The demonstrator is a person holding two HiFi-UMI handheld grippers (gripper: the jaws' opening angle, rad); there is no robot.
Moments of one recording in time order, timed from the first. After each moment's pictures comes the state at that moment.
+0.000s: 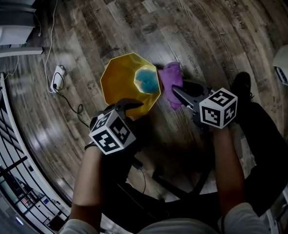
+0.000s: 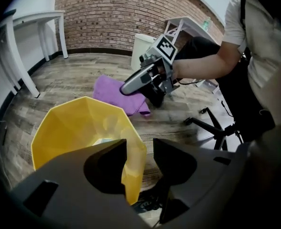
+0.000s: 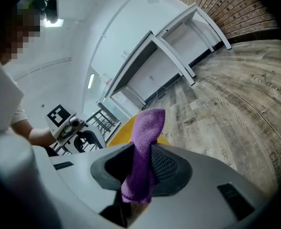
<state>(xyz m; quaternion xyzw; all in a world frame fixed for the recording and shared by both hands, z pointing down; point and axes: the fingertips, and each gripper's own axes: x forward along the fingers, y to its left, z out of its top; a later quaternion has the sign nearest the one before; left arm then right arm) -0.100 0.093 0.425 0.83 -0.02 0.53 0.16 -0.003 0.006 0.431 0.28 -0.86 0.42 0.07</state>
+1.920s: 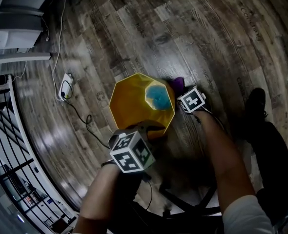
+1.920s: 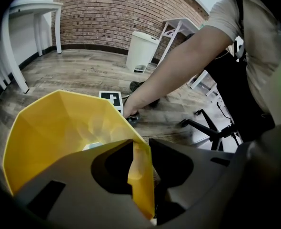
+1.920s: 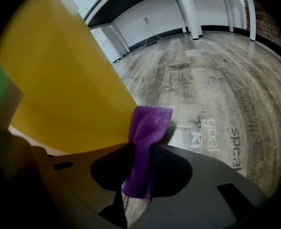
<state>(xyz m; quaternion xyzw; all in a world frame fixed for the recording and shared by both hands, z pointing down) -0.084 0.103 0.456 0.84 0.02 0.51 0.18 -0.060 -0.020 0.687 0.28 -0.79 0.38 0.39</state>
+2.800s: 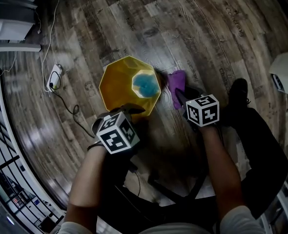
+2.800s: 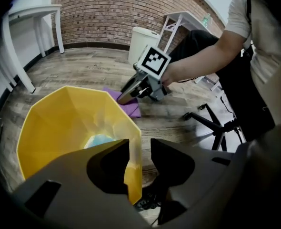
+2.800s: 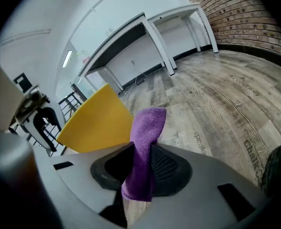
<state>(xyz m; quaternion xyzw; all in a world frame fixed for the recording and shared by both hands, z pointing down) -0.105 0.109 0.450 0.82 -0.01 0.55 0.16 0.009 0.015 0.527 0.39 -0.80 0.41 0.21</state>
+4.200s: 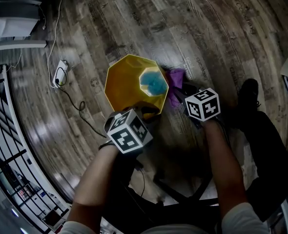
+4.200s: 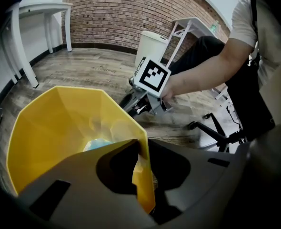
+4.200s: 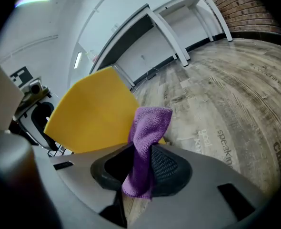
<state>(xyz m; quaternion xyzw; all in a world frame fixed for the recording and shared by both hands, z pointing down) -0.081 0.097 0.466 0.83 -0.04 0.53 0.19 -0.035 0.008 0.553 0.30 -0.83 0.42 0.20</state>
